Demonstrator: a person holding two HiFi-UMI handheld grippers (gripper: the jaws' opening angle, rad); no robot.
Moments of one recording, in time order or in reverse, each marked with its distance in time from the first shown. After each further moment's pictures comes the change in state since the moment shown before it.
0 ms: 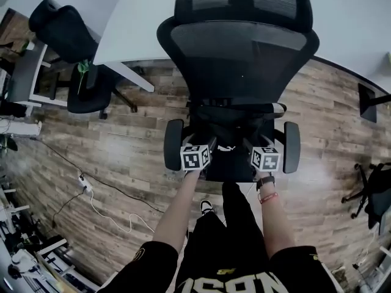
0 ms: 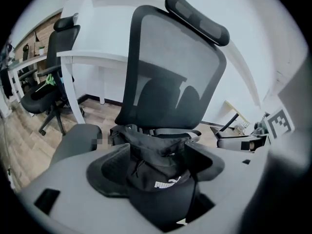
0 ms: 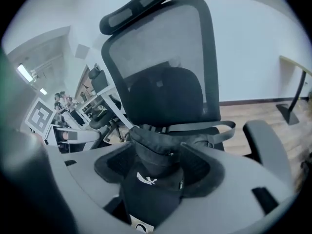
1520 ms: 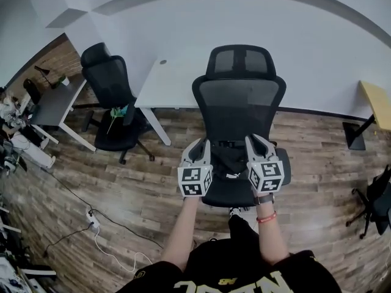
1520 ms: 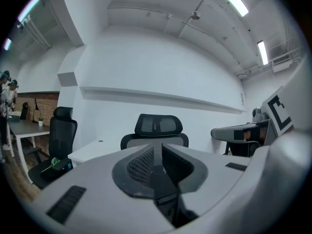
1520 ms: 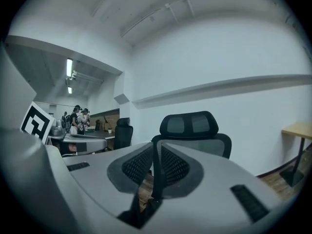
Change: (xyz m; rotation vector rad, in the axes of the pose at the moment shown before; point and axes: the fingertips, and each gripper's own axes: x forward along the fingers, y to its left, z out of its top) left arm -0.337 -0.102 0.195 0.332 -0.733 -0.069; right arm -0.299 0.223 0.187 -0.342 -0.729 0.027
